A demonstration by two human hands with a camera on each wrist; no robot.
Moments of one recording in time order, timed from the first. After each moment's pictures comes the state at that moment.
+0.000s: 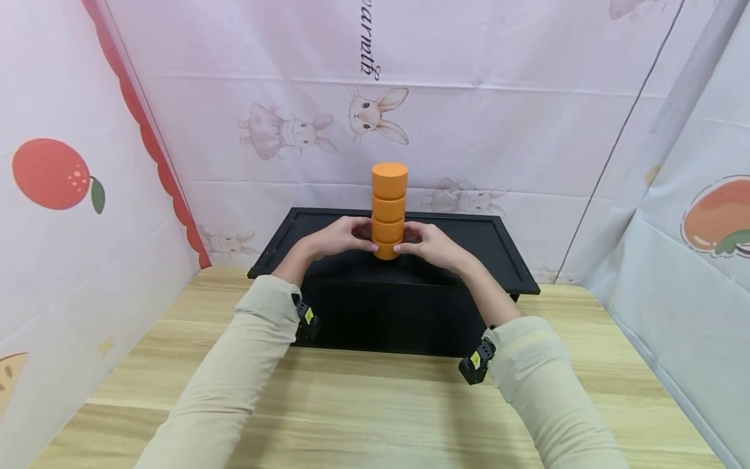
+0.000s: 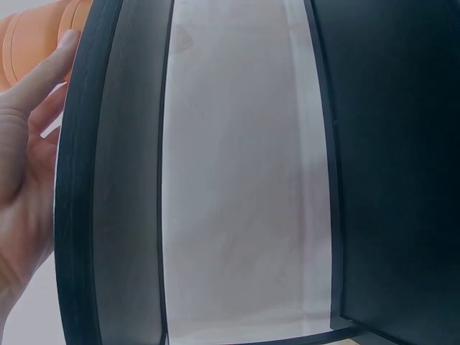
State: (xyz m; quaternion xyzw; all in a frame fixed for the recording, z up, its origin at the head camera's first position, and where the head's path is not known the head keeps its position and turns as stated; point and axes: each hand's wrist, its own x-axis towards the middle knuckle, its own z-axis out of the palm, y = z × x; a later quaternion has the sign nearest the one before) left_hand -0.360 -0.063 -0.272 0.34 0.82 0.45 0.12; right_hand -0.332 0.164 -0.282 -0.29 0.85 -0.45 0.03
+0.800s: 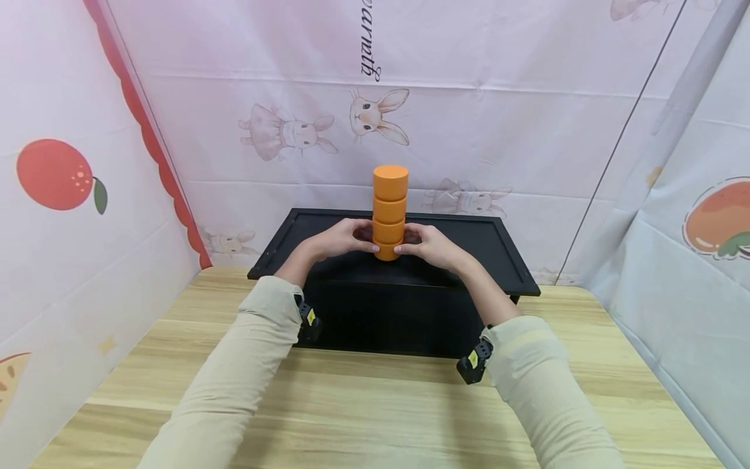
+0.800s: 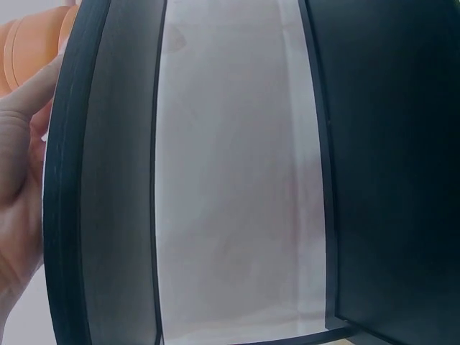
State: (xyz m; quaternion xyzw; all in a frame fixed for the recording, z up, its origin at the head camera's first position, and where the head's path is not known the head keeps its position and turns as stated) left_hand -0.358 -0.061 -0.273 0.32 0.82 0.45 0.12; right_hand -0.335 0.166 -0.283 -0.30 0.84 -0.45 0.03
